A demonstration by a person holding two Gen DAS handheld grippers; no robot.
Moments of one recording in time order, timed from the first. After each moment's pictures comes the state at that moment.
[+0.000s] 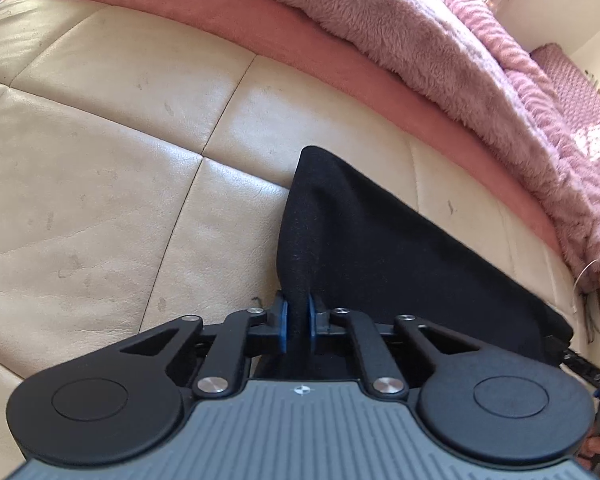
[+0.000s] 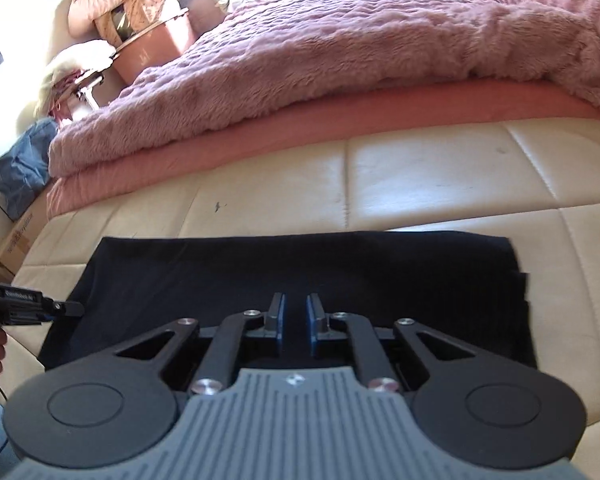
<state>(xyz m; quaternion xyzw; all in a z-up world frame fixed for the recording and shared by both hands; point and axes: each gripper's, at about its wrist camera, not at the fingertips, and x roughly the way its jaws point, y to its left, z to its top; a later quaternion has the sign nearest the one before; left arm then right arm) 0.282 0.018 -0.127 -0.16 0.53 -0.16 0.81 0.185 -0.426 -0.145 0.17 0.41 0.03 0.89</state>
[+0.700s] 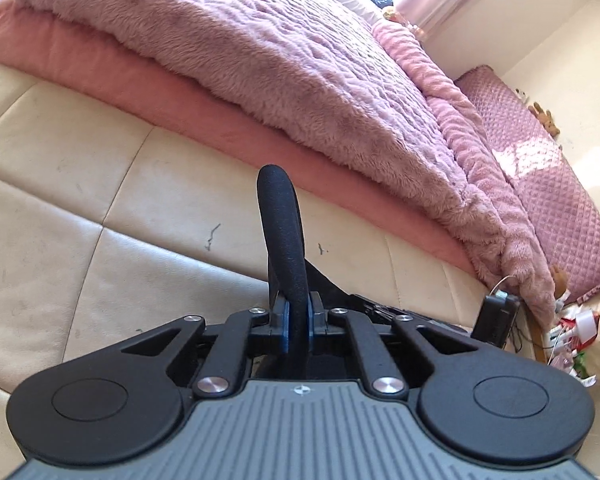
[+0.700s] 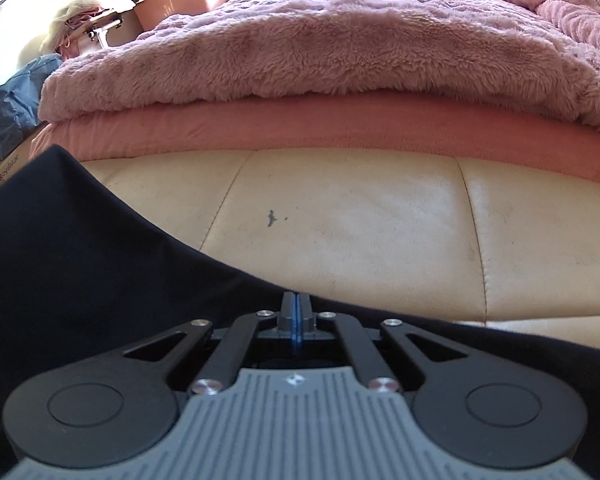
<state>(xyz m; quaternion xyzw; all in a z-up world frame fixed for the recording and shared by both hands) 0.270 -0.020 -0.039 -0.19 0.48 -0.24 0.82 0.312 -0.342 -0.179 0.09 0.44 0.05 0.89</state>
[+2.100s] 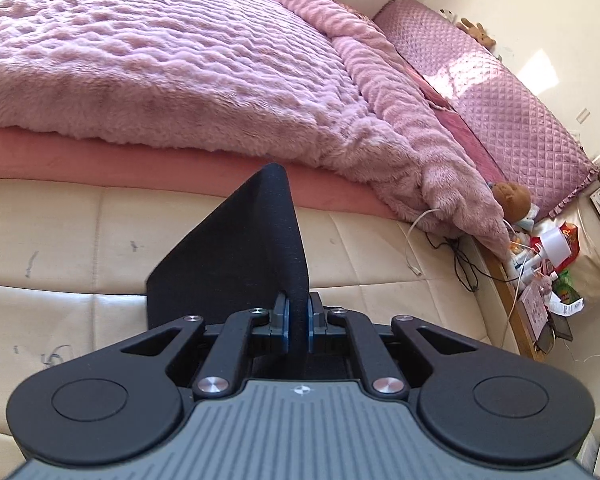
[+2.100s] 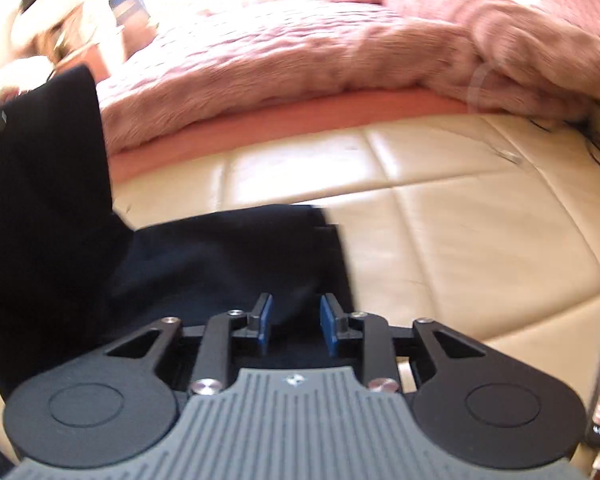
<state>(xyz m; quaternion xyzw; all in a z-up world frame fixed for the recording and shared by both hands) 0.228 -0.223 0.030 -0.09 0.48 -0.33 0.81 0.075 -0.500 -0.126 0.19 0.39 -0.09 0.90</state>
